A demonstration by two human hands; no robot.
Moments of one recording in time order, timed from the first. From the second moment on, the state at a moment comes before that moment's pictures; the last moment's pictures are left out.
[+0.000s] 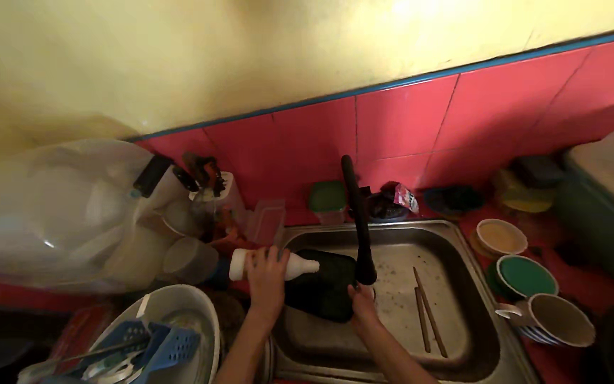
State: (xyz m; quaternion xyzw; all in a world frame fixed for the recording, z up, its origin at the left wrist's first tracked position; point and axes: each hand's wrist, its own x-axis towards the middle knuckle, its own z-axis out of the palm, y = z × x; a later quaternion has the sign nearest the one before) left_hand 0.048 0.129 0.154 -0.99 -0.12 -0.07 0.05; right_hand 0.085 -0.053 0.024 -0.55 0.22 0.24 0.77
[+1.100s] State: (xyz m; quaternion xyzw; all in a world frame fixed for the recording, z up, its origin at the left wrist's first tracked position) left_hand 0.036 0.132 0.156 -0.97 -0.10 -0.20 0.05; right_hand 0.099 -0.054 0.029 -0.51 0.24 0.23 0.79
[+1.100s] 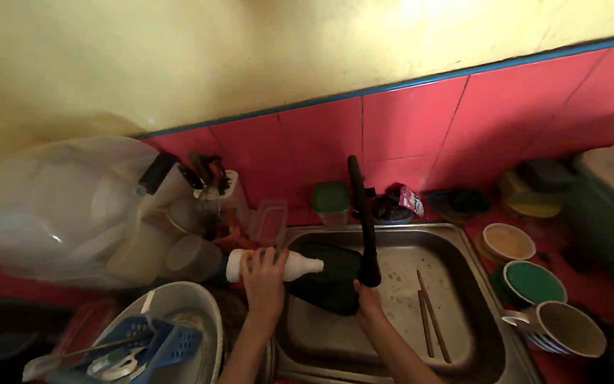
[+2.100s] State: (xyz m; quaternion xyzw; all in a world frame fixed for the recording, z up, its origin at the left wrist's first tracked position) left_hand 0.047 0.195 0.069 -0.60 -0.56 -0.34 -0.45; right_hand 0.111 -0.105 0.023 -0.58 0.16 0.35 0.72
